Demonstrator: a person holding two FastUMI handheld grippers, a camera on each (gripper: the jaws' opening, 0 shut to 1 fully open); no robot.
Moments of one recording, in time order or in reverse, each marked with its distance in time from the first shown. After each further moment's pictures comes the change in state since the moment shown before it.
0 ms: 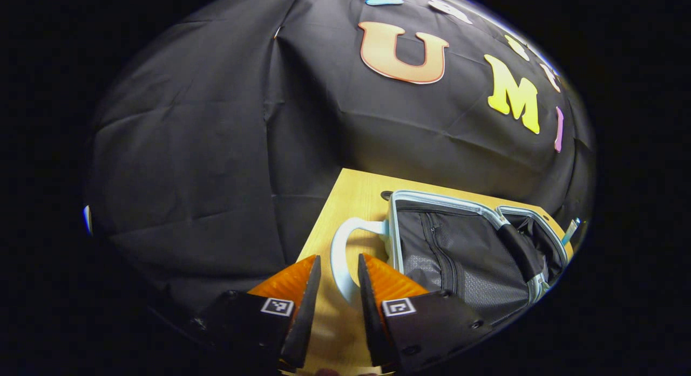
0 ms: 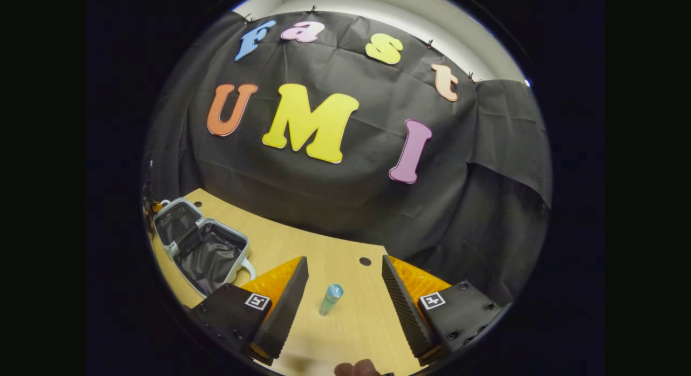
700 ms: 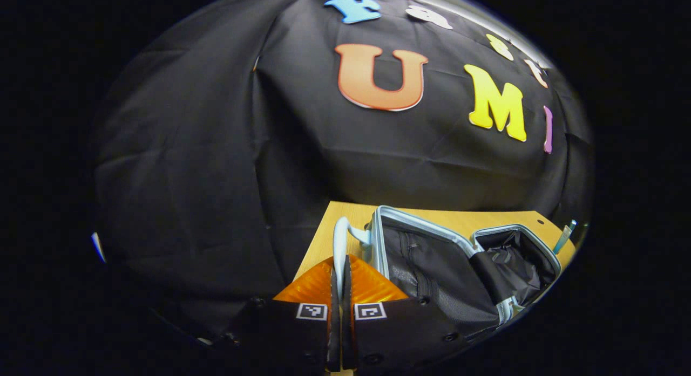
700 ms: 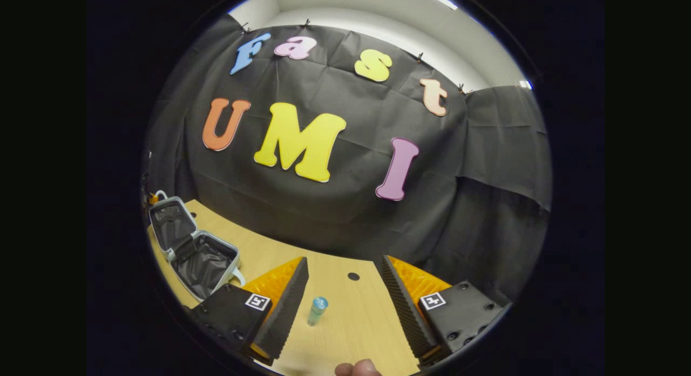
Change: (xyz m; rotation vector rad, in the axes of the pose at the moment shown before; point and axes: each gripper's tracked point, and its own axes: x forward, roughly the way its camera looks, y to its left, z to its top) left arm -0.012 -0.027 0.040 0.015 -0.069 -0.035; right arm -0.014 -0.022 0.025 -0.003 -0.094 -0.037
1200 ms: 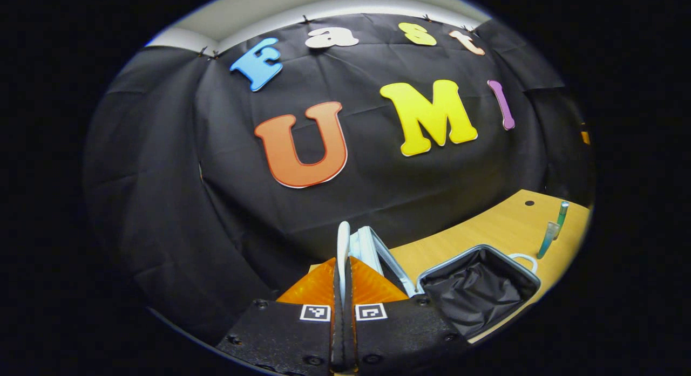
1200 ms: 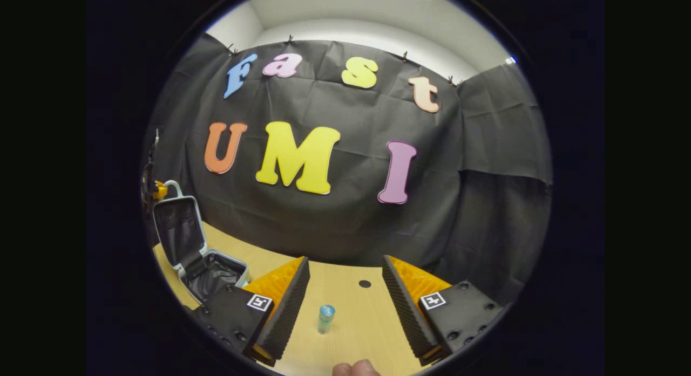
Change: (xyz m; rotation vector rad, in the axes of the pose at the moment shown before) left arm -0.100 -0.129 0.148 0.382 -0.198 0.008; right arm -0.002 -0.021 0.010 0.099 -0.084 0.056
